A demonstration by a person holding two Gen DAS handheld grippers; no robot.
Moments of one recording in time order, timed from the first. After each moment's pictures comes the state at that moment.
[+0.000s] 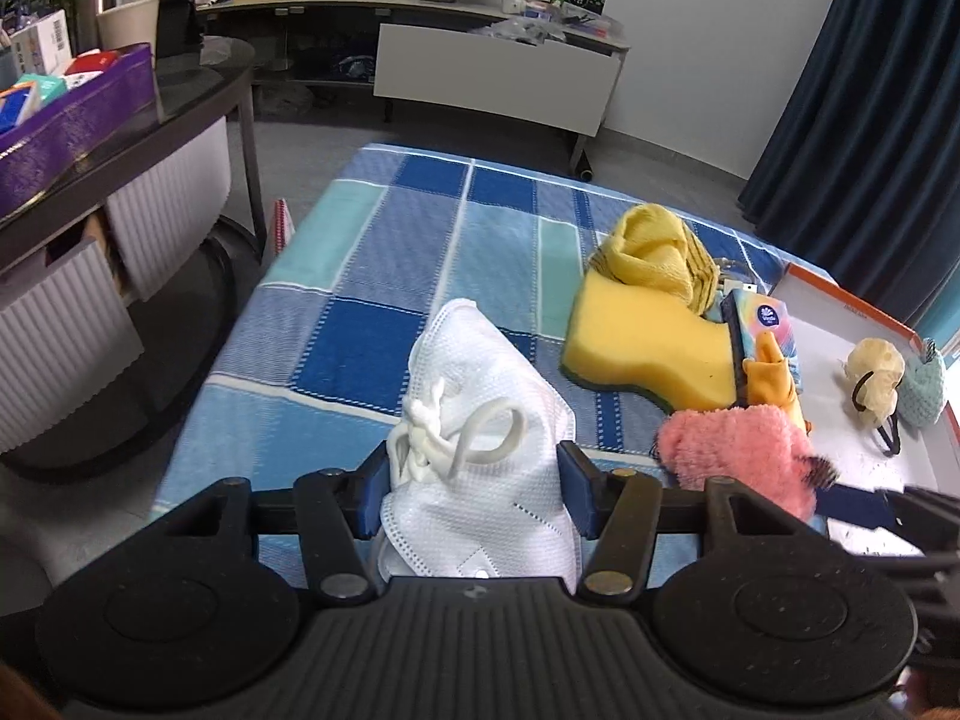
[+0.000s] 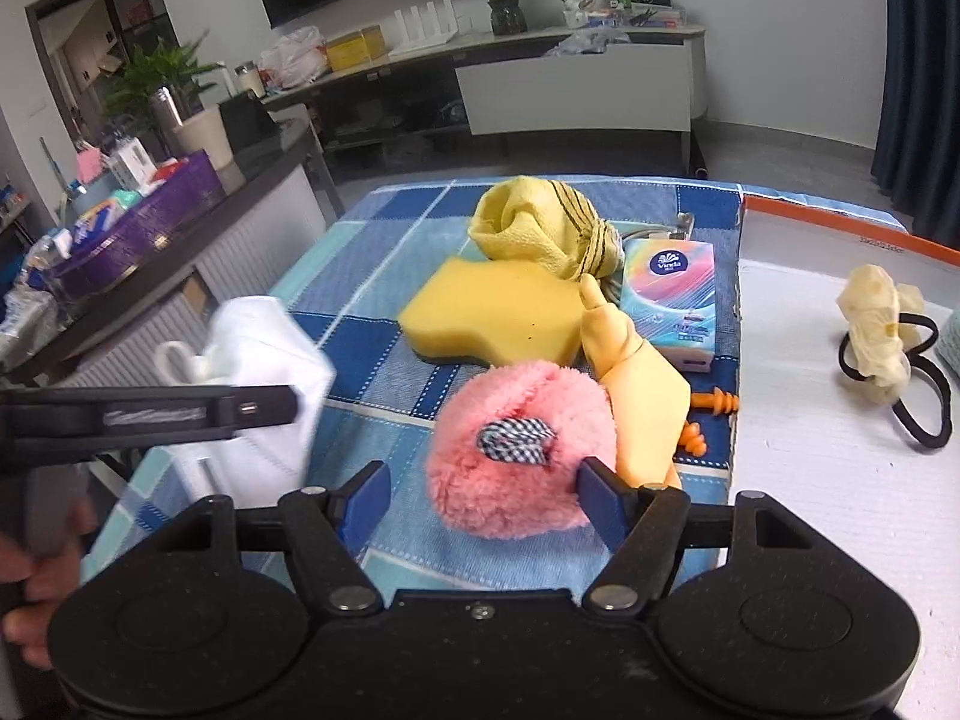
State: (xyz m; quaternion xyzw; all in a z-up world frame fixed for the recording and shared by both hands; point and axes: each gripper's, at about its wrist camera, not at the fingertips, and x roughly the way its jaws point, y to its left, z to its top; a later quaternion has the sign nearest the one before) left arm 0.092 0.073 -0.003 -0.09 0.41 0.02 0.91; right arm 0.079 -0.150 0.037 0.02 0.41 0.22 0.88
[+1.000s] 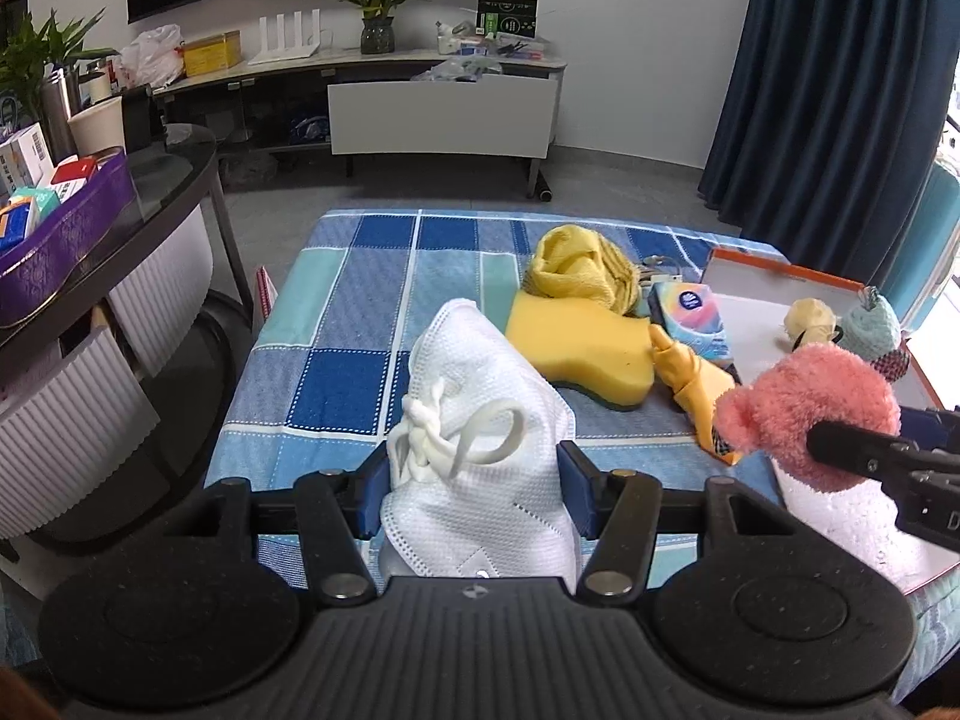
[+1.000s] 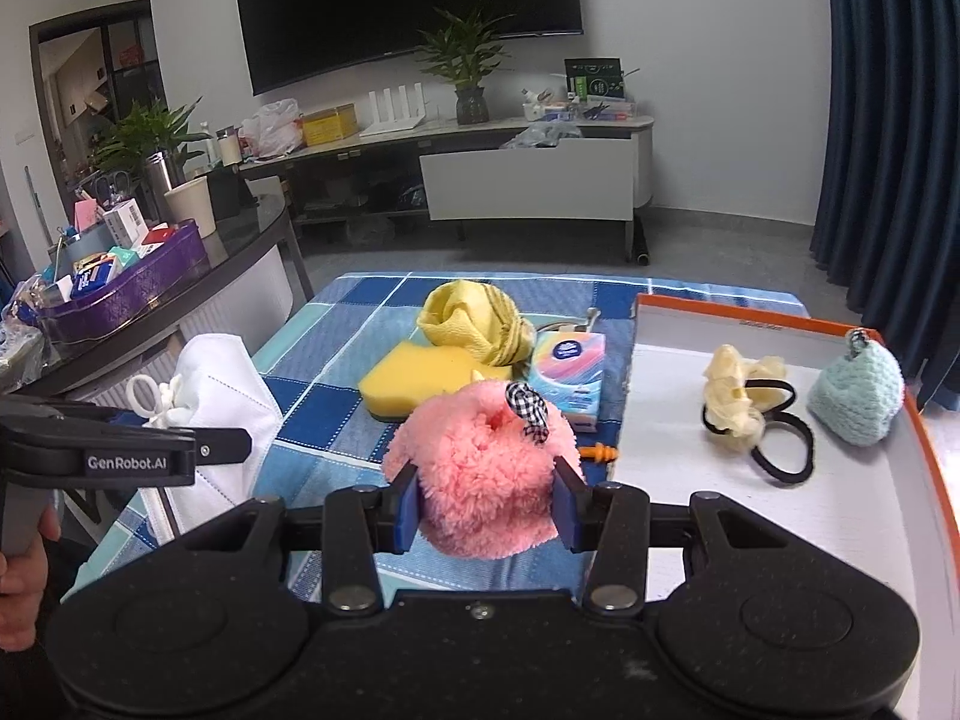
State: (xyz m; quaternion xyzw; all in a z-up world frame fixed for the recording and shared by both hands) left arm 0.058 0.040 0.033 -0.02 0.38 -0.01 0.93; right arm 0.022 -0.204 0.087 0.02 0.33 0.18 0.93
